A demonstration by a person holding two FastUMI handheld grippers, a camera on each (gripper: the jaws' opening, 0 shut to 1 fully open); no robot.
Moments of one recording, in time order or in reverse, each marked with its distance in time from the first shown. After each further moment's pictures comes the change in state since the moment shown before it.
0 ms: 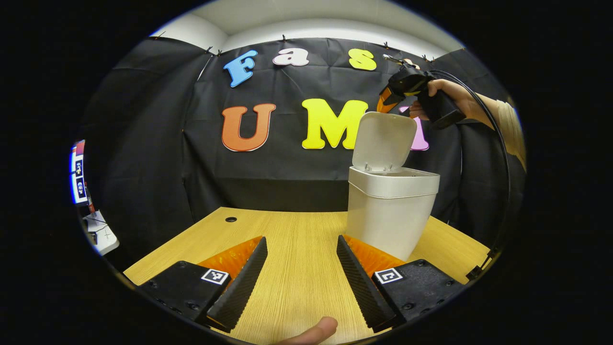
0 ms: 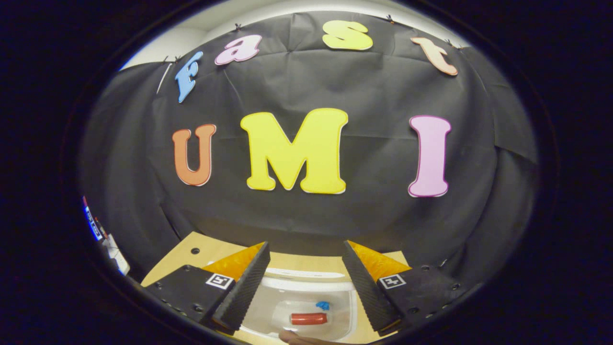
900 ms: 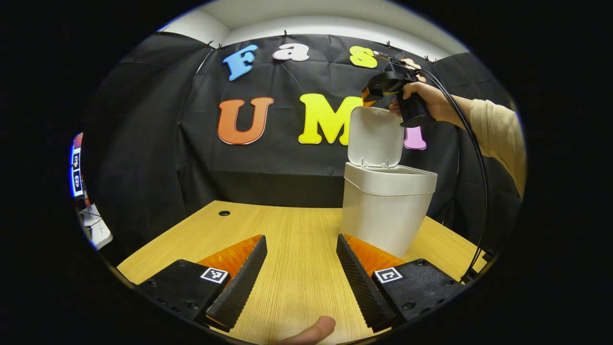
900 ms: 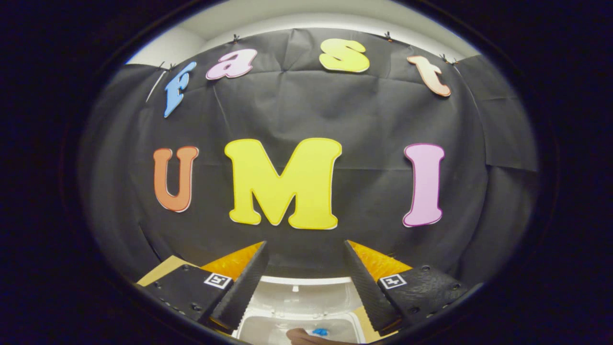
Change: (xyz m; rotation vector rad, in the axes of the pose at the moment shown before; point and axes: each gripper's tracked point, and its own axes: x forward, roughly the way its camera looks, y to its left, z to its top) left arm 0.004 -0.012 -0.003 -0.022 0.014 -0.033; right arm 0.047 0.007 0.066 -0.004 -0.241 -0.104
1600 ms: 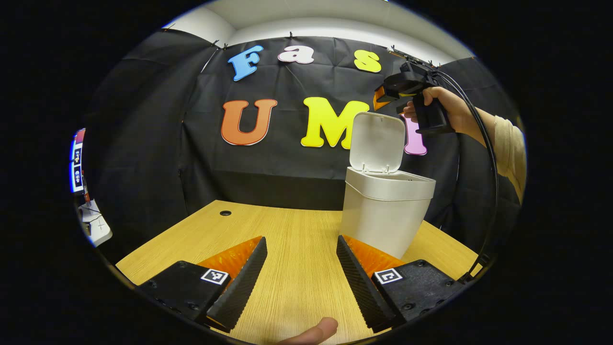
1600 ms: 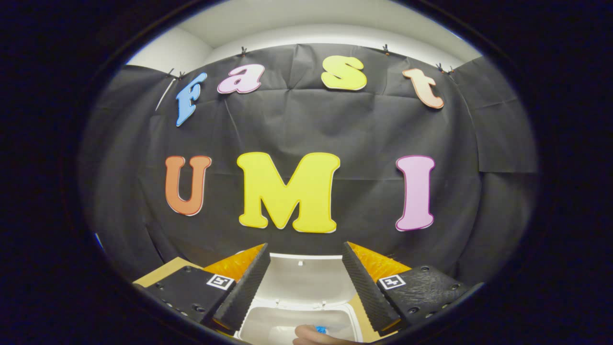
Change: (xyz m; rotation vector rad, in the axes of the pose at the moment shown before) left arm -0.004 0.006 0.001 -0.046 0.010 0.008; right arm -0.052 0.000 0.010 -0.039 -0.101 0.006
